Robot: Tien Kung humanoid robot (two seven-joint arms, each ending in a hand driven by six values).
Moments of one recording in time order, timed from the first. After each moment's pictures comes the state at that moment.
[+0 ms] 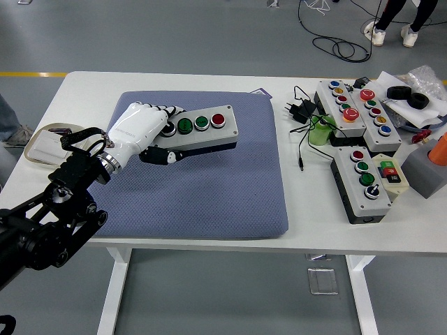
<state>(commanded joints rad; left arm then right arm) -0.67 0.26 -0.82 -0.94 2.20 0.33 -0.19 0.07 -0.14 1.18 0.18 -1.24 -0.08 -0.38</state>
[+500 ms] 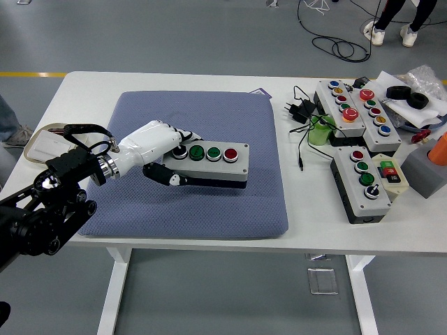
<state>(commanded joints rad) -0.72 0.26 -0.80 -0.84 2.13 0.21 -0.44 0.07 -0.14 1.18 0.18 -1.23 -0.08 -0.38</state>
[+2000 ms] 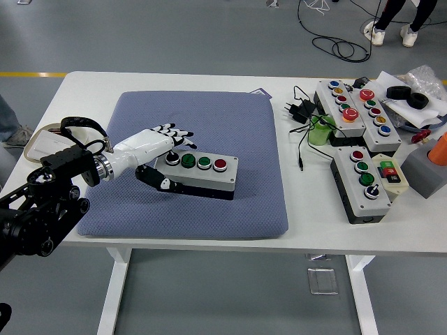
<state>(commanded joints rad) -0.68 0.27 -0.93 -0.90 2.12 -0.03 -0.41 0.06 -0.14 1.18 0.18 -1.24 -0.07 -0.38</state>
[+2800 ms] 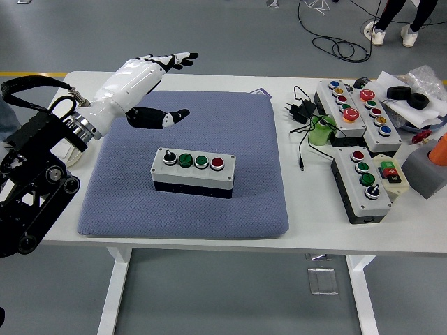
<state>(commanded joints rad) -0.60 0.31 -1.13 -1.41 2.14 0.03 -0.21 0.07 -0.14 1.18 0.18 -1.24 -0.07 -0.38</state>
